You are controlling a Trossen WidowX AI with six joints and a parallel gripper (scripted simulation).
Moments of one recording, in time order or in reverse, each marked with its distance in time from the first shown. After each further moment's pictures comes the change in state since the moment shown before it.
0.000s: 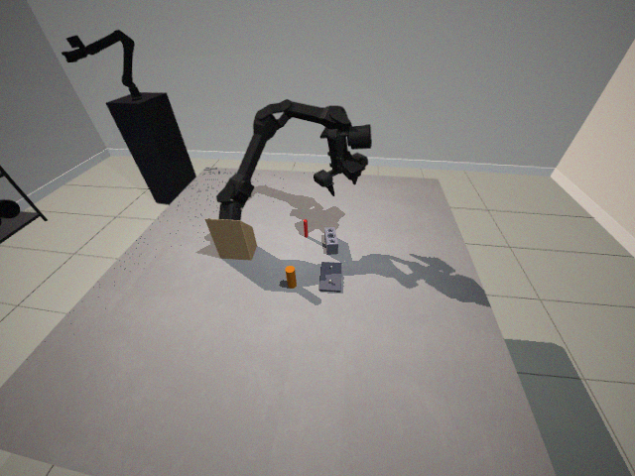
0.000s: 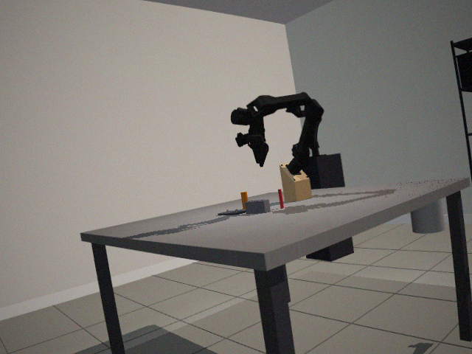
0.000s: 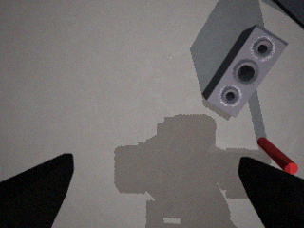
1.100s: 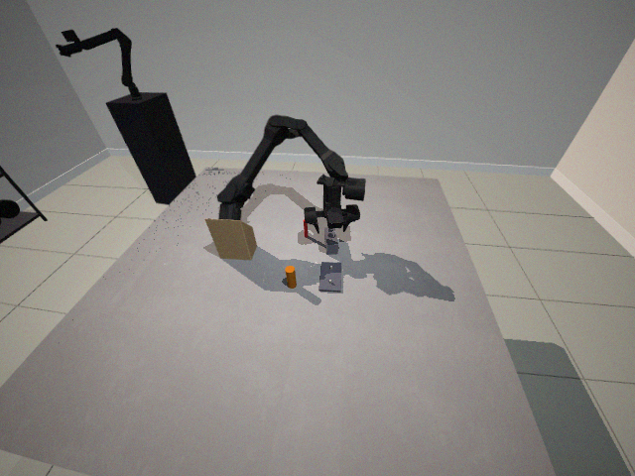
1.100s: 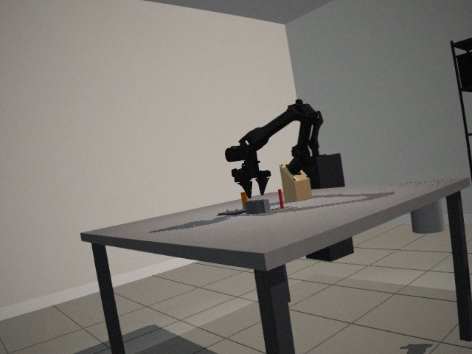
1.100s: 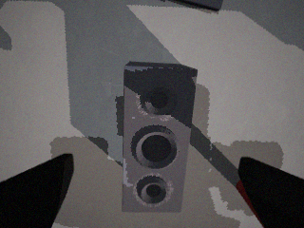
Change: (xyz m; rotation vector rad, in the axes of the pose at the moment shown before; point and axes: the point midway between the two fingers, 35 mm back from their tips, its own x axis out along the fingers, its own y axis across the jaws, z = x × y) arm 0.113 -0.096 0.040 0.463 0.009 -0.180
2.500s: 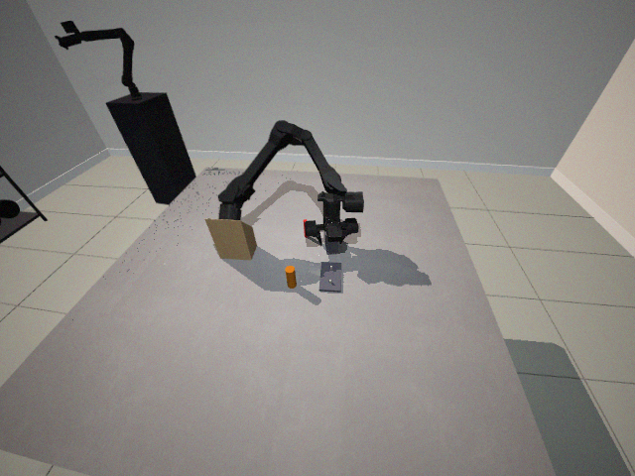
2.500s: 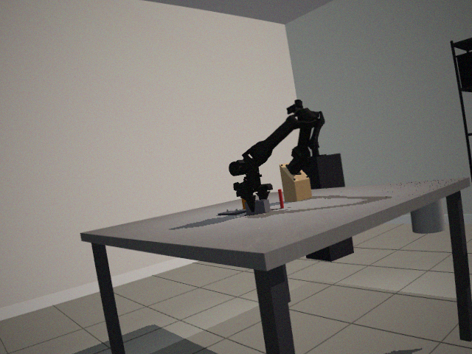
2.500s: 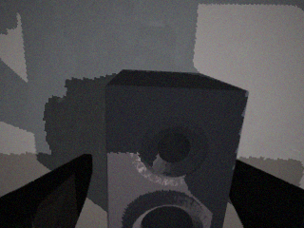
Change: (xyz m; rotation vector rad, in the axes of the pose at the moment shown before) arm 0.058 -0.001 0.000 0.002 0.004 0.000
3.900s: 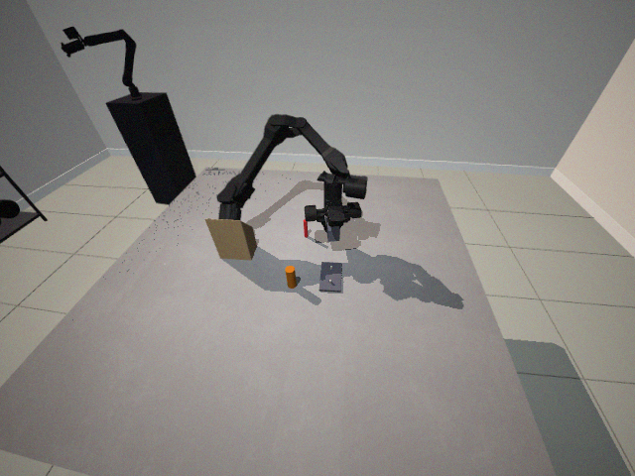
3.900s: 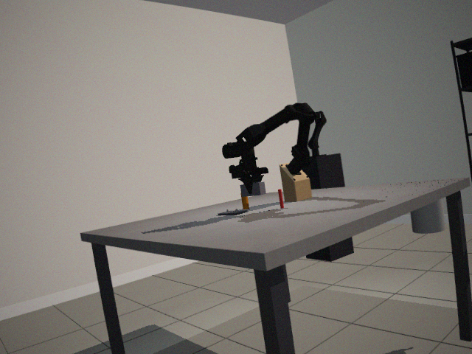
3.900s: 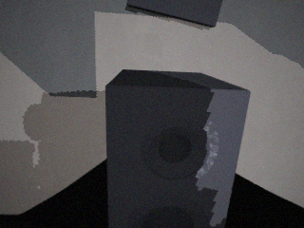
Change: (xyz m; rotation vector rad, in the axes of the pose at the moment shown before) arm -0.073 0.002 0.009 -0.003 -0.005 0.008
